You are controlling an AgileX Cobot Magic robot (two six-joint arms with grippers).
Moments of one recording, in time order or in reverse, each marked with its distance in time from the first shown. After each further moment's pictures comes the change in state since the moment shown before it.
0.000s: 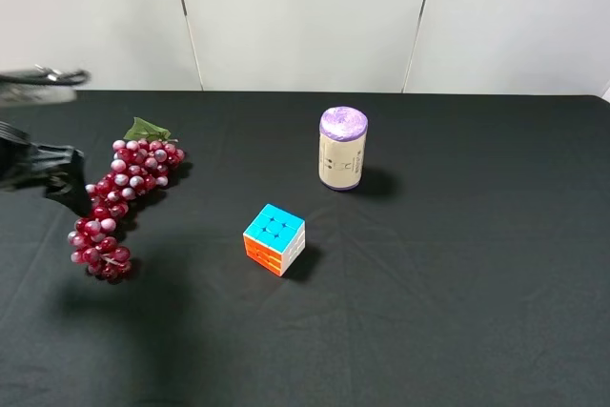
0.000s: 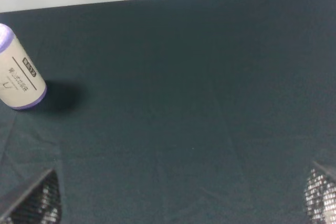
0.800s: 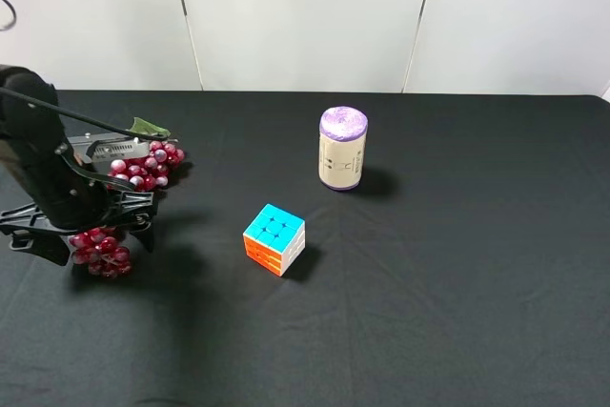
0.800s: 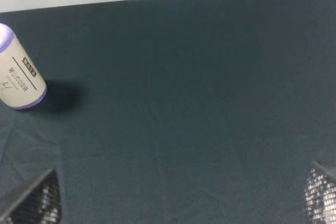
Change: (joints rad) left arm -0.133 0.354 0.000 -0.004 -0.244 -0.172; right arm 0.000 0.000 0.000 0.000 0.000 0.000
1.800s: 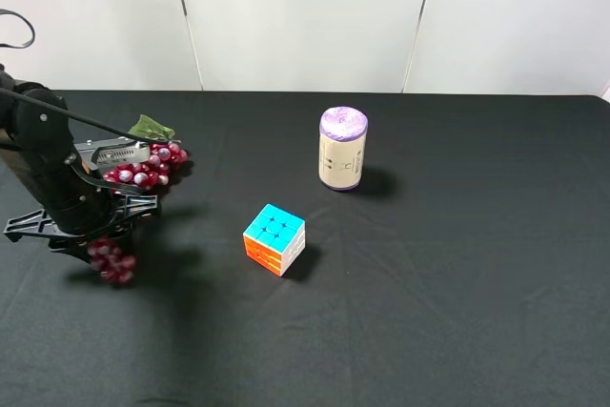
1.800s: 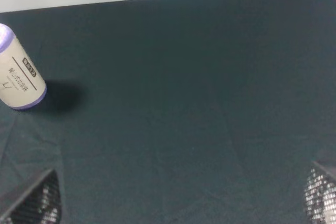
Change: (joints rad) left arm -0.001 0.048 0.007 0.011 -0.063 -0.060; right arm 0.000 0.000 0.000 0.000 0.000 0.000
